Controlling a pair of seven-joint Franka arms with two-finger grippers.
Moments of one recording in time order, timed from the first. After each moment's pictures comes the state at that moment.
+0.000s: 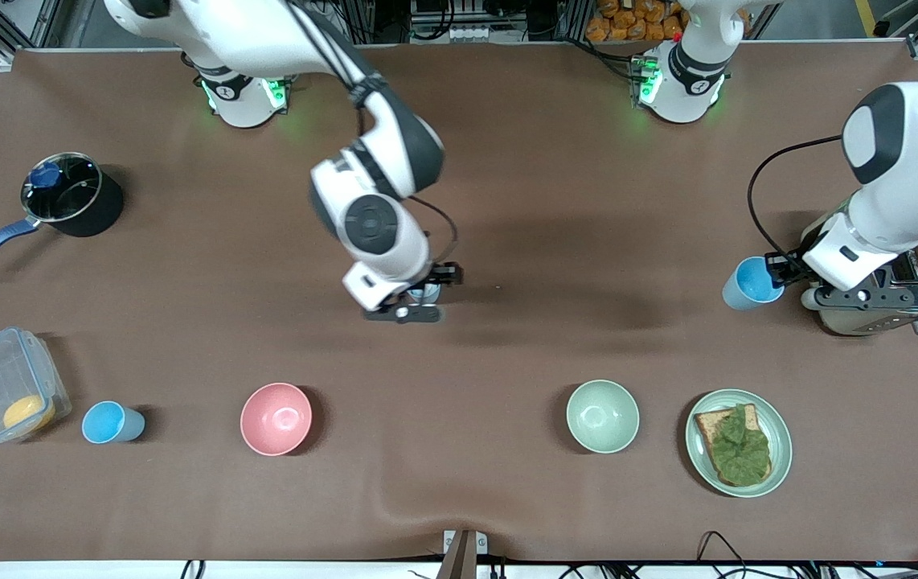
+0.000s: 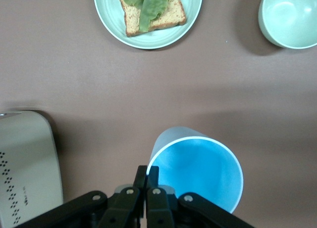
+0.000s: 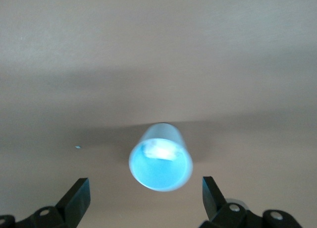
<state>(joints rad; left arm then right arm) 0.13 0.08 -0.17 -1.94 0.02 2.01 0.00 0.68 0.60 -0.11 -1.38 0.25 1.87 0.57</state>
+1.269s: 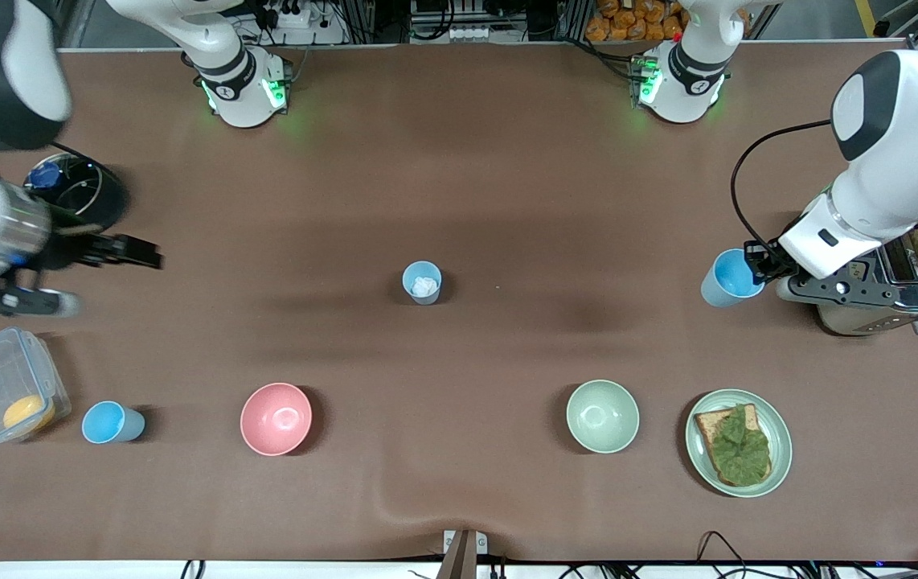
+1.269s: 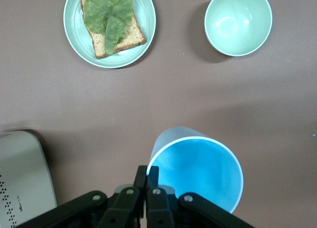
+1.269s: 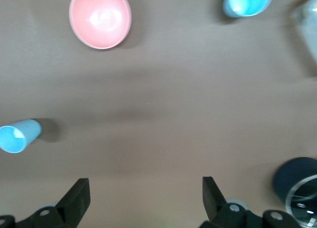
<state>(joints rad) 0.11 0.09 -0.27 -1.82 0.01 1.92 0.00 0.12 0.19 -0.10 -1.47 0.07 1.50 0.10</state>
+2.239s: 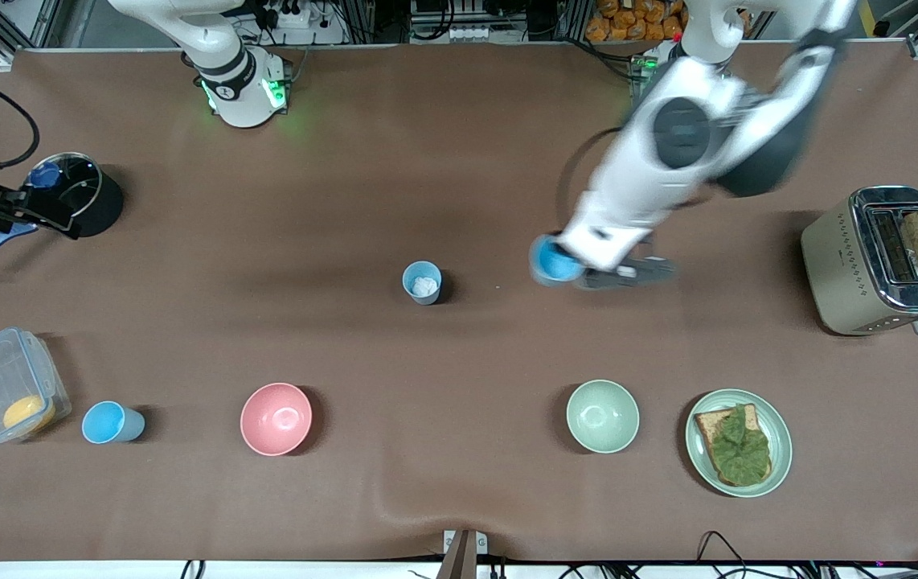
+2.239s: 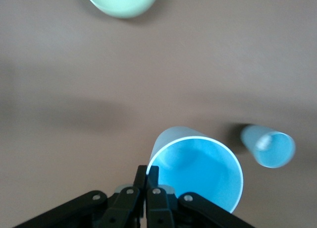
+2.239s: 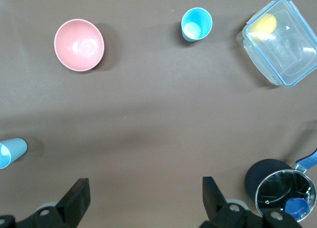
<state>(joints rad) -0.24 0.34 -0.42 -1.61 0.01 1.90 -0.84 0.08 0.05 -0.12 -1.54 0.02 1.56 0.08</state>
